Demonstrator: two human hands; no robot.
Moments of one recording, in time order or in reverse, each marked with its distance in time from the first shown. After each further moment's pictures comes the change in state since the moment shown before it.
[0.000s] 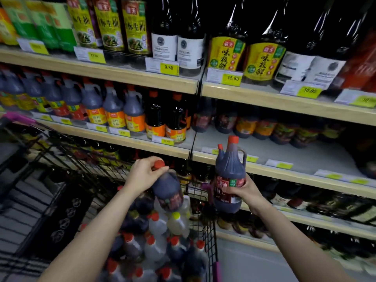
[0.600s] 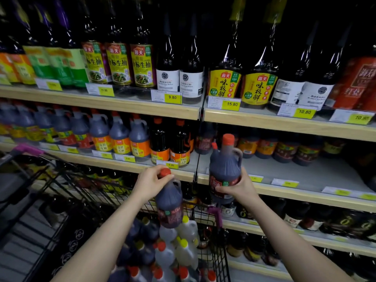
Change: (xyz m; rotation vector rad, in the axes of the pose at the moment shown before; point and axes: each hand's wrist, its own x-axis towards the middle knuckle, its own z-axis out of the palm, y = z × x) left_hand 0.038 0.010 -0.022 -0.070 -0.028 0.046; right_hand 0.024 -0.061 0.035 -0.145 0.140 -0.318
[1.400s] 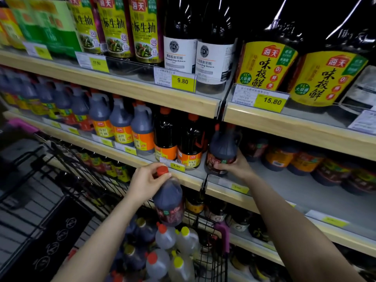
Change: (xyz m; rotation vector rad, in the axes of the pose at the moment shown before) left_hand 0.050 -0.043 0.044 -0.075 0.157 -0.155; right_hand 0.192 0.054 0.041 -0.024 -0.222 0.052
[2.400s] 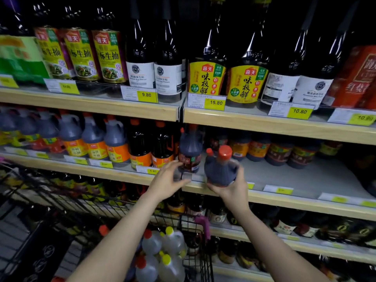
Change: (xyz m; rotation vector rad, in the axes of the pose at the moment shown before) left_hand -0.008 0.070 0.062 0.171 -0.381 0.252; right_hand -0.159 -0.004 -0.018 -0.152 0.511 -0.239
